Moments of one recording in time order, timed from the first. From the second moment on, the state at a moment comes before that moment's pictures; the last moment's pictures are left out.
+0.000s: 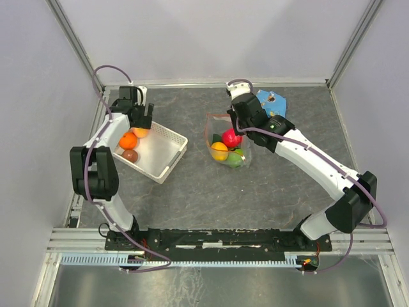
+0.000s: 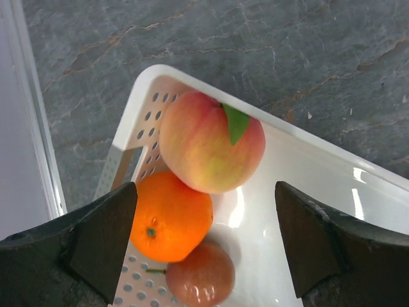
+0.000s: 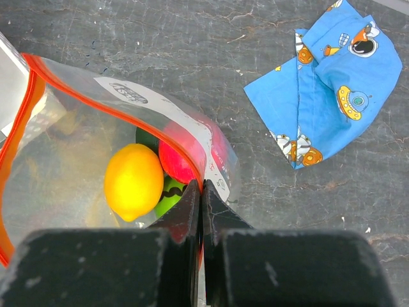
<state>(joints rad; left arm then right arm) -0.03 1.75 1.37 -0.46 -0.16 0.17 0.71 1.50 1.46 -0.60 0.38 0.15</state>
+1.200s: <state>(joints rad) -0.03 1.94 1.40 -0.42 0.05 0.28 0.71 1.53 1.48 -0.66 0.38 0.15</state>
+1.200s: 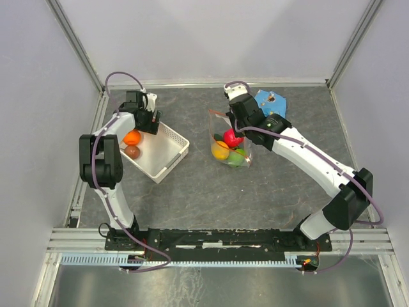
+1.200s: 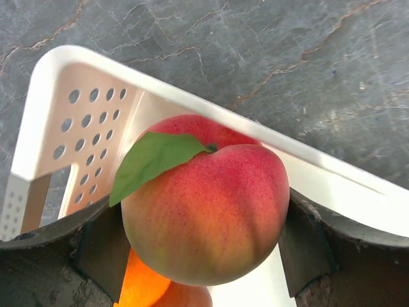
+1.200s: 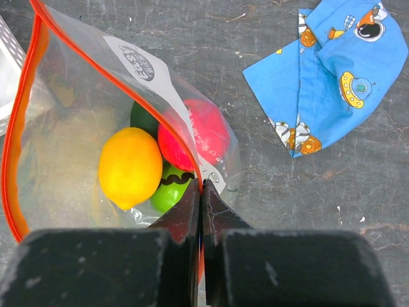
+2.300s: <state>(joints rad) -0.40 1.23 1.12 -0.13 0.42 -0.07 0.71 1.53 1.52 -0.66 0.29 0.21</state>
